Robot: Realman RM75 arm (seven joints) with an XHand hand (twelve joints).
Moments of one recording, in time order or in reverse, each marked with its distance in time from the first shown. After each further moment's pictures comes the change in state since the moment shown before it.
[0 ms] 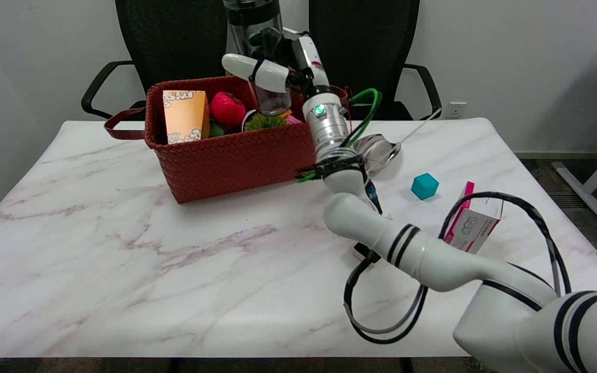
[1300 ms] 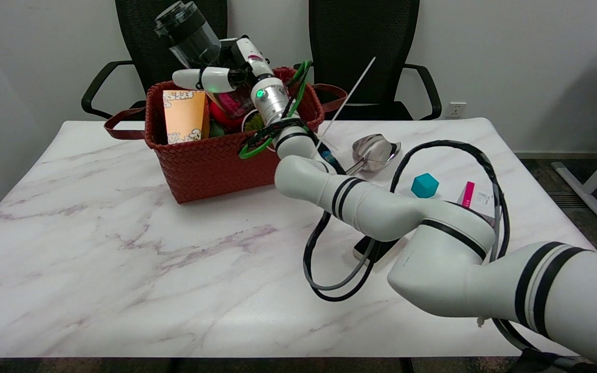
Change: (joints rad) arm 0.351 -0.251 -0.032 -0.613 -0.109 -0.166 -0.001
